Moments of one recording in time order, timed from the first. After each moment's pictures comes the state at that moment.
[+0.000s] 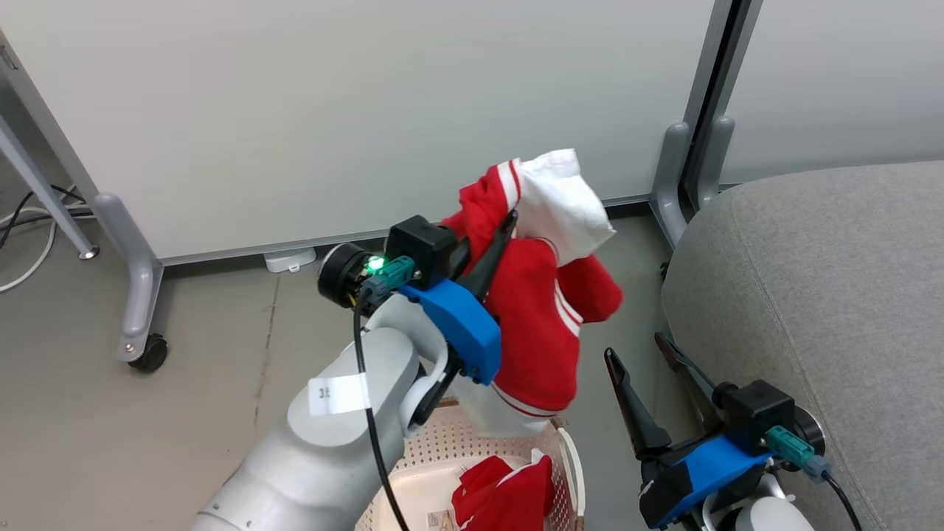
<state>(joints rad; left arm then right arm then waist) -0.75 0.05 -0.82 0.75 -0.62 -0.08 -0.22 -0.14 -0.05 0.19 0.24 0.14 0.13 -0.15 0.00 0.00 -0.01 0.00</state>
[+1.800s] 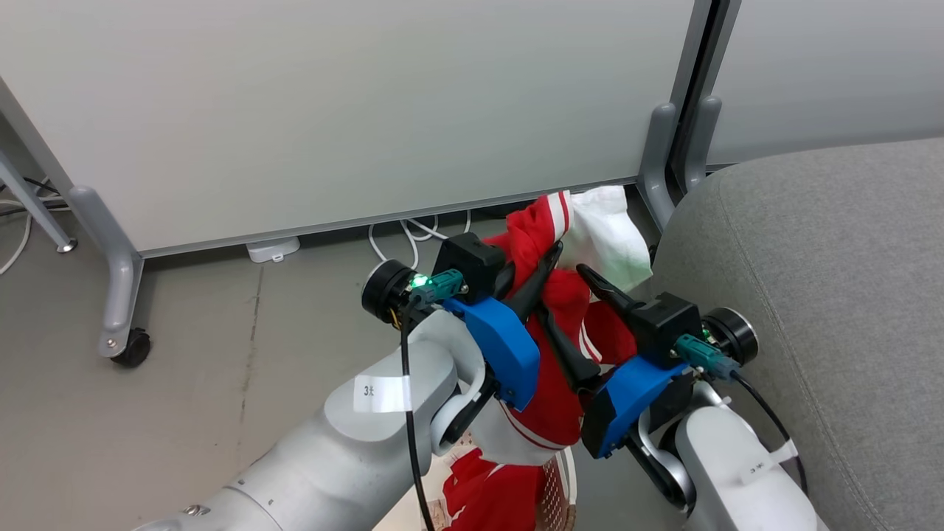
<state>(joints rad) -0.86 0.05 -1.20 0.77 -0.96 -0.03 -0.26 -0.40 -0.05 0.36 0.37 0.12 0.13 -0.08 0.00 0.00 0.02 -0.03</state>
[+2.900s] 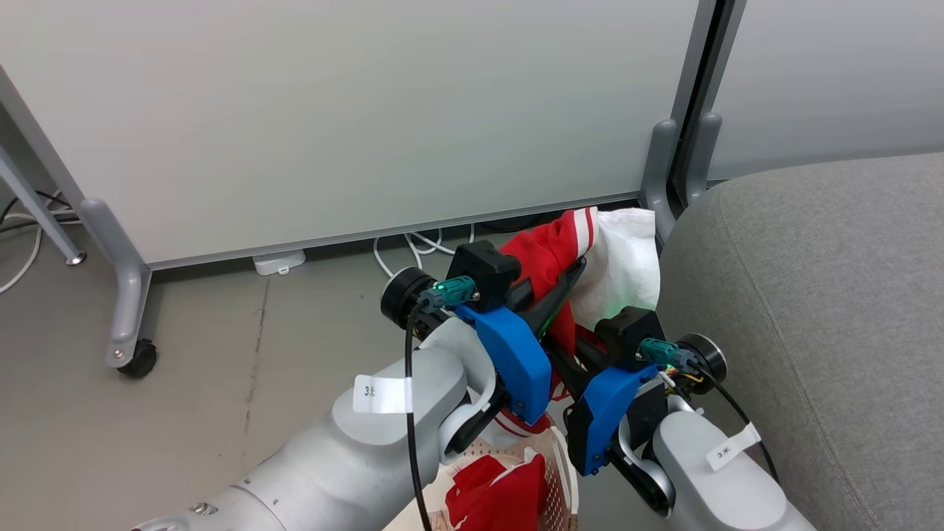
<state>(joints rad) -0.87 0.05 -1.26 0.74 -1.04 -0.09 -0.26 -0.51 -0.05 0.49 0.66 0.25 0.13 -0.08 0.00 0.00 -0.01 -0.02</state>
